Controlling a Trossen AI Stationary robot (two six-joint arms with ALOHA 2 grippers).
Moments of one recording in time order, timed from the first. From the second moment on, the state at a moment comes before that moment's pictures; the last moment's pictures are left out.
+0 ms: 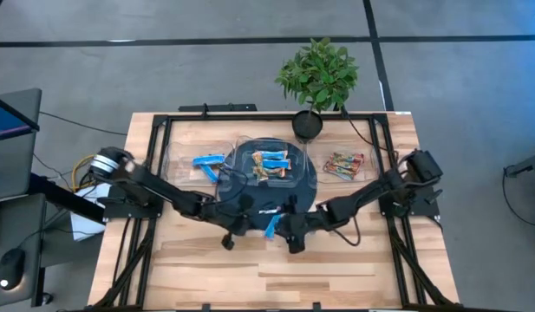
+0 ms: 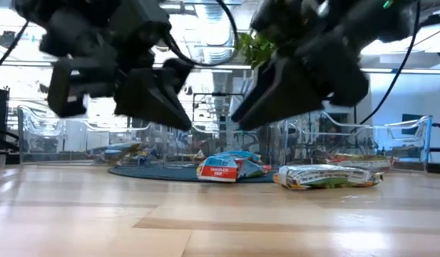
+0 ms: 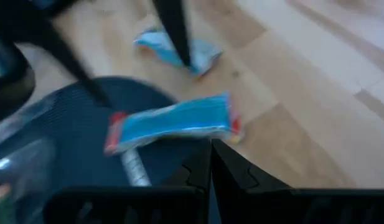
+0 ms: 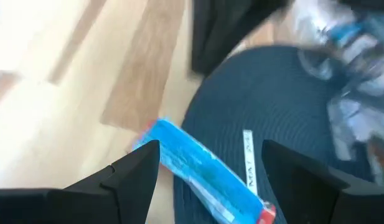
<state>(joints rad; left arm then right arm) -0.30 1.67 0.69 0.36 -0.10 0.37 0.37 1.78 0.93 0.12 0.33 -0.08</state>
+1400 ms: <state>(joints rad) -0.44 0.92 0.35 0.11 -0.54 0.11 0.20 1.93 0.93 0.15 0.05 -0.09</state>
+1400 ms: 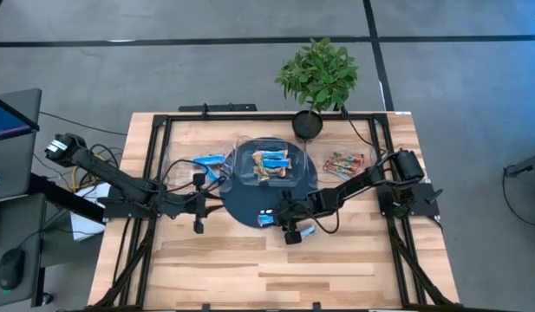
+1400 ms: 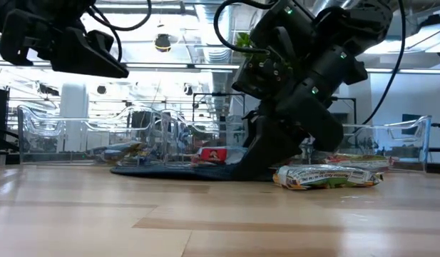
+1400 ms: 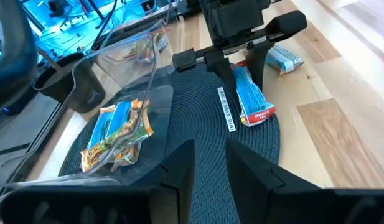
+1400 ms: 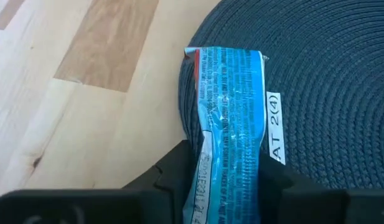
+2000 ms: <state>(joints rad) -0.44 0.92 0.35 0.09 -0.56 0.09 0.20 1.92 0.93 0.16 -0.12 0.05</state>
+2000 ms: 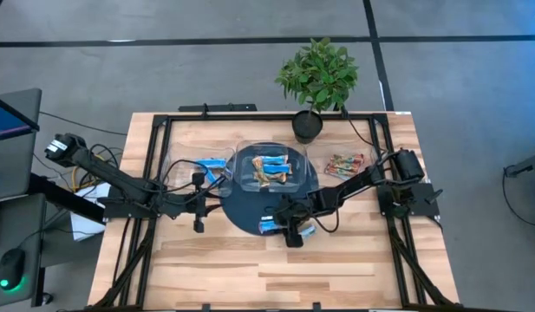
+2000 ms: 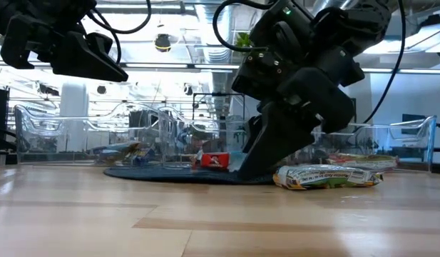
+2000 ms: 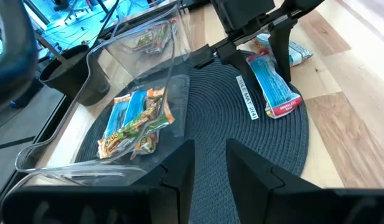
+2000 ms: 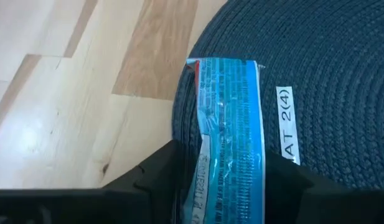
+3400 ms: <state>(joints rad) -0.43 0.93 0.35 -0.15 -0.55 -0.07 0.18 1.92 0.96 0.16 -0.10 -0.06</state>
